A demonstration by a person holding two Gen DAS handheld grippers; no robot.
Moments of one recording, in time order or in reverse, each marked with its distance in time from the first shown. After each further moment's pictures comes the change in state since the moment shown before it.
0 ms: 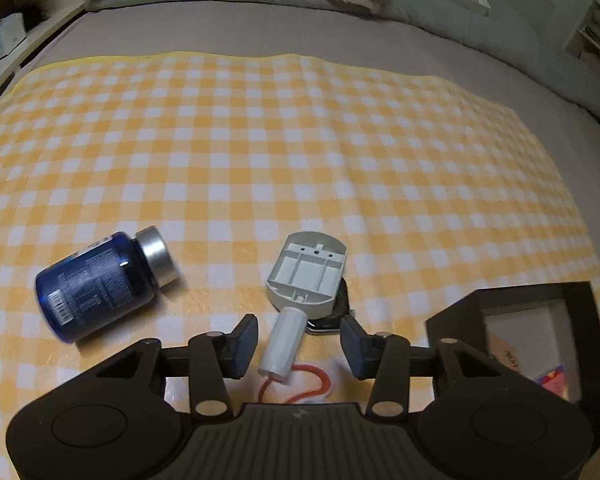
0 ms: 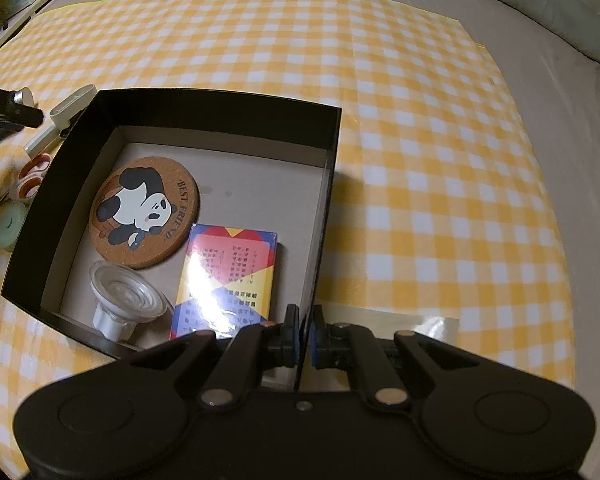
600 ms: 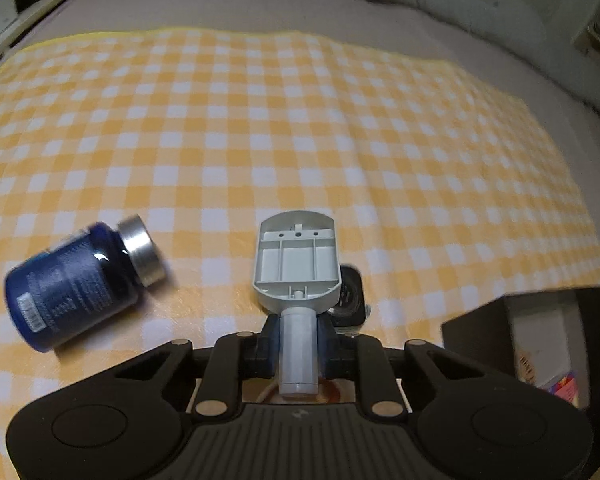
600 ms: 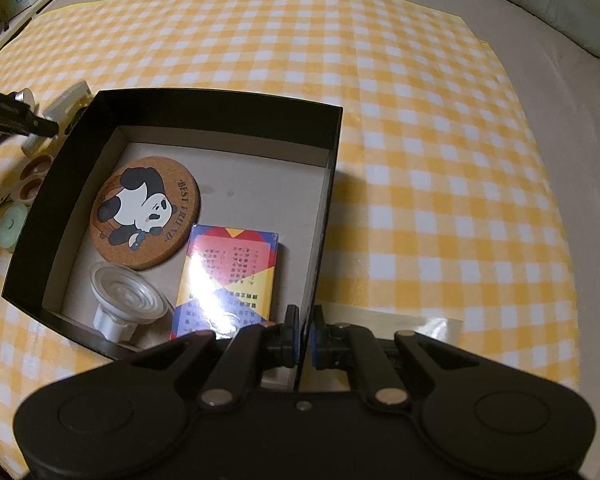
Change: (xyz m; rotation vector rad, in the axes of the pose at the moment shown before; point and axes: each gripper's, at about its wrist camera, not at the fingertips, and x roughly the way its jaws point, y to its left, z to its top) left arm 0.020 0.017 -0.002 -0.039 0.029 -0.021; right arm 0.001 -0.003 0.001 0.004 0.006 0.014
